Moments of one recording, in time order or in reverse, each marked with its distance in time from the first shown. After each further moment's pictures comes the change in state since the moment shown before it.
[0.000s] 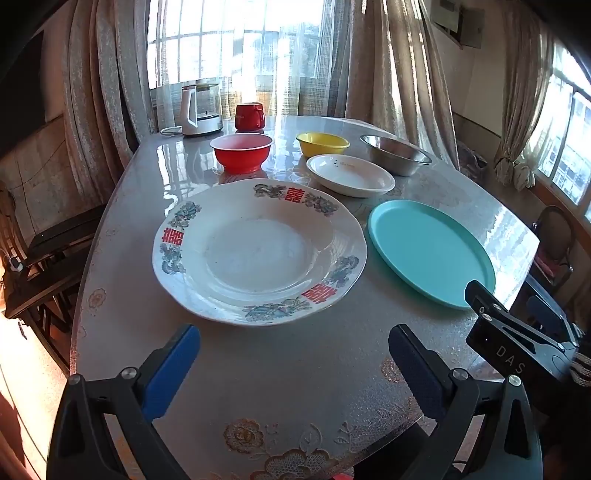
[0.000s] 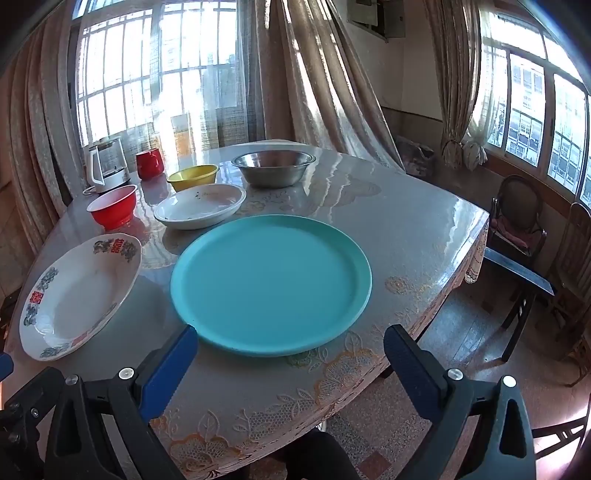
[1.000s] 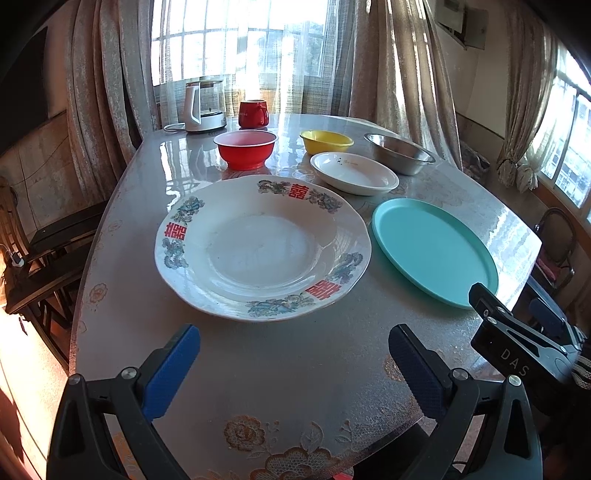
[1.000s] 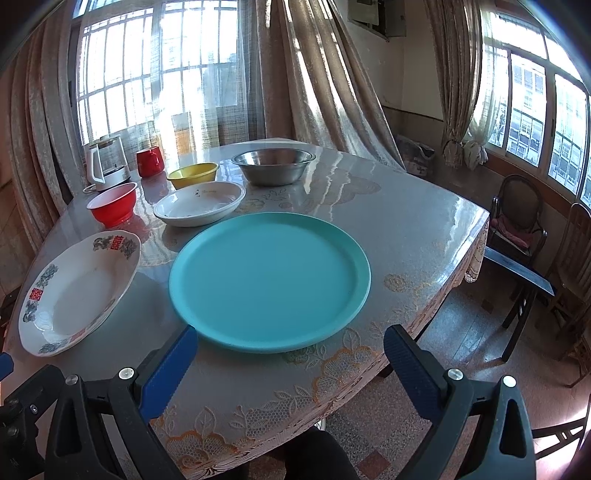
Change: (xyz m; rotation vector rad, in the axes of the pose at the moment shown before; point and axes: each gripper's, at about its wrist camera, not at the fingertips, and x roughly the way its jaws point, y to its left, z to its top) left arm 0.000 0.003 -0.001 -0.014 0.008 0.005; right arm 0.000 0.000 -0.001 -0.002 0.006 0.004
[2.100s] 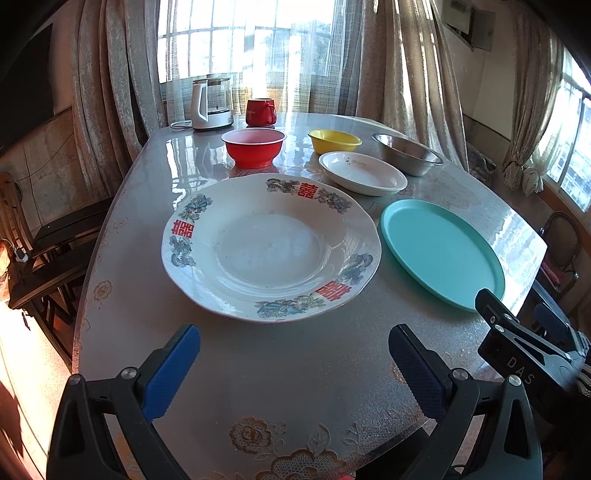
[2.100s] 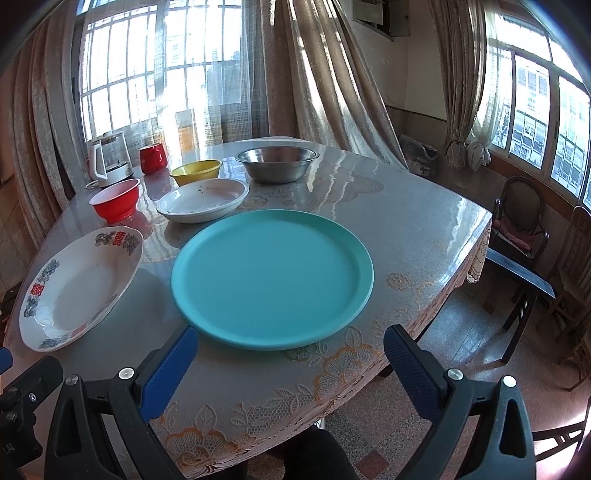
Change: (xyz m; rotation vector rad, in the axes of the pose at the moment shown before) left arm 0.003 0.004 0.002 -0.014 0.004 0.021; right arm 0.000 0.003 0.000 -0.015 0.007 0.006
